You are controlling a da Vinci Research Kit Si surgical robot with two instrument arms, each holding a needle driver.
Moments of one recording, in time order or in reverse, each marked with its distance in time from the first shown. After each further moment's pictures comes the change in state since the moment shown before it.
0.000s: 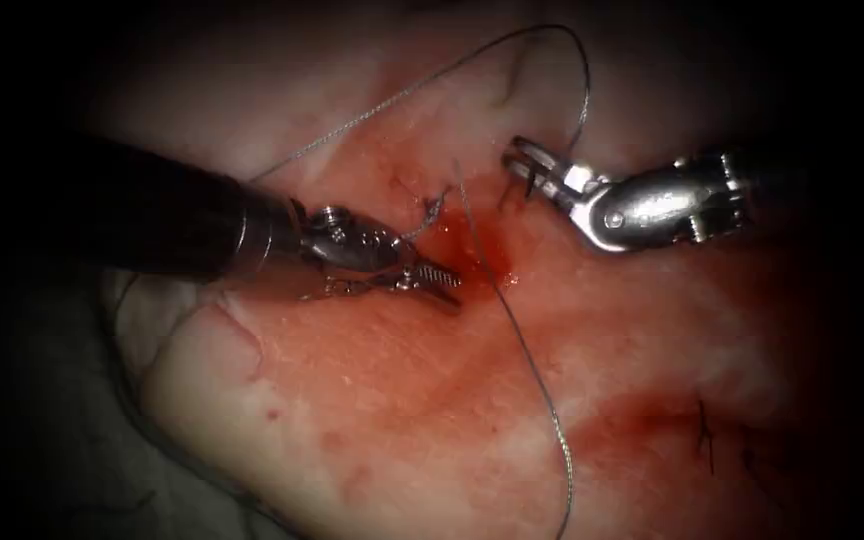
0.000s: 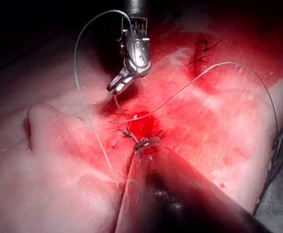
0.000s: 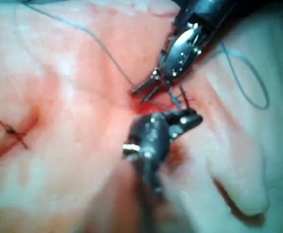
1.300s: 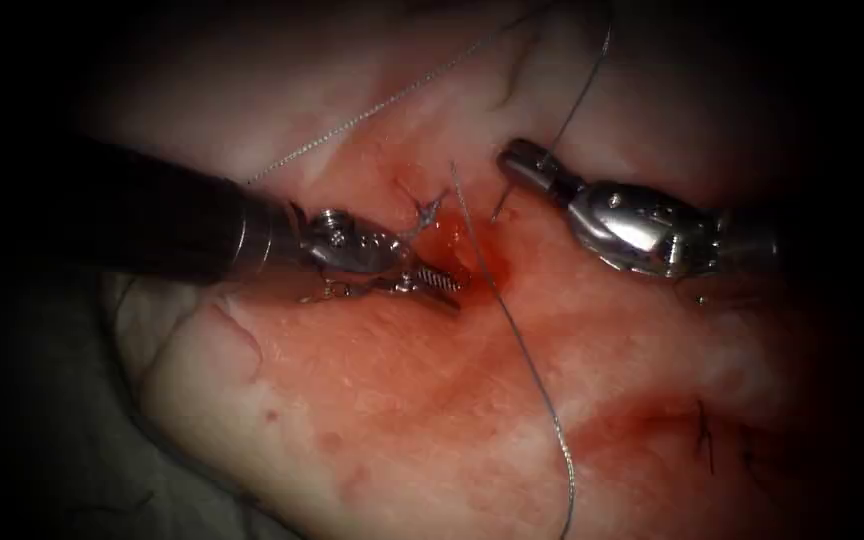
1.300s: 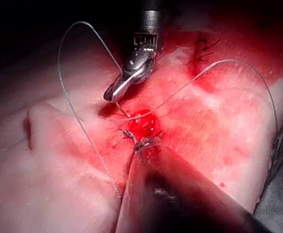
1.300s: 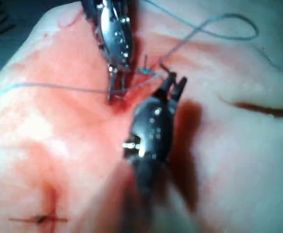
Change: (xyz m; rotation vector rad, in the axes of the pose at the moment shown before) right arm -0.003 0.000 0.000 0.019 -0.107 0.489; left arm 0.000 0.000 0.000 -0.003 0.000 0.000
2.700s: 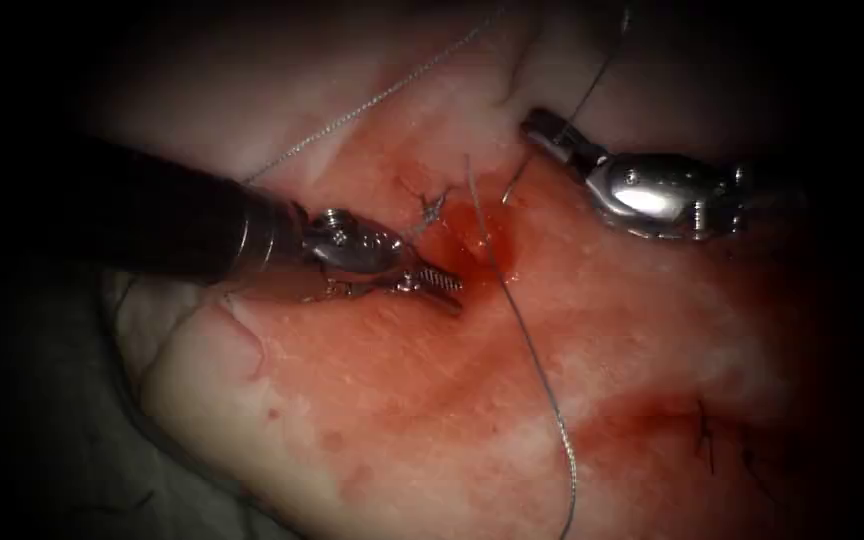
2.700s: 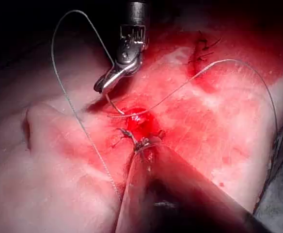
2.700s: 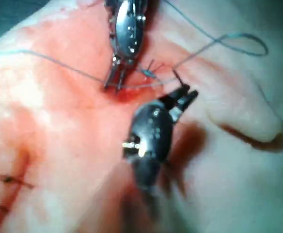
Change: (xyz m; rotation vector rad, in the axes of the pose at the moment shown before) right arm 0.002 0.003 0.001 -0.064 0.042 -0.025; left arm 0.000 0.000 0.000 -0.013 -0.003 0.001
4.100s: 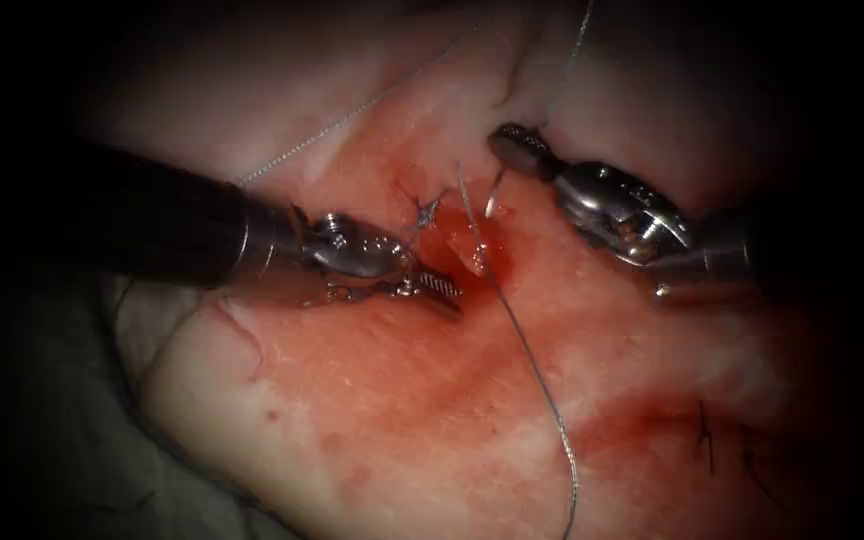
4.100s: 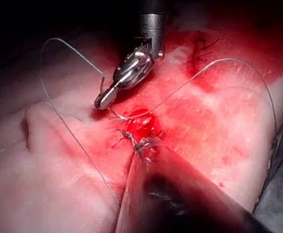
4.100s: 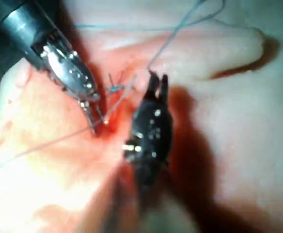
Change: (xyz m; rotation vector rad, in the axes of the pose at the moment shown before) right arm -0.004 -0.002 0.000 0.060 -0.192 0.380; left arm 0.000 0.000 0.000 -0.008 -0.005 0.002
